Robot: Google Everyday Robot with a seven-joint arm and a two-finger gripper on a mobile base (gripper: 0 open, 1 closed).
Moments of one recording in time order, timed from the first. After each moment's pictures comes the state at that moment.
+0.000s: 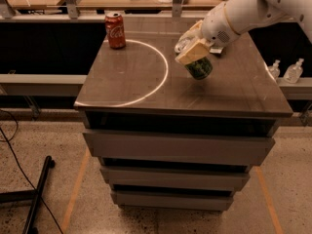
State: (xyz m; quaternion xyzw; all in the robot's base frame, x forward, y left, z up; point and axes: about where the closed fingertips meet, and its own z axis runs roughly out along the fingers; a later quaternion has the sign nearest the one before) arm 0.660 -0.087 0.933 -0.61 0.68 0.14 0.38
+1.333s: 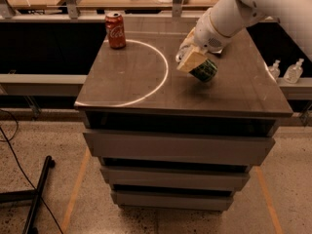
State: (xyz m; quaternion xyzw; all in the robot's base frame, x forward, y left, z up) arm 0.663 -0.089 0.905 -0.64 0.70 0.04 0.31
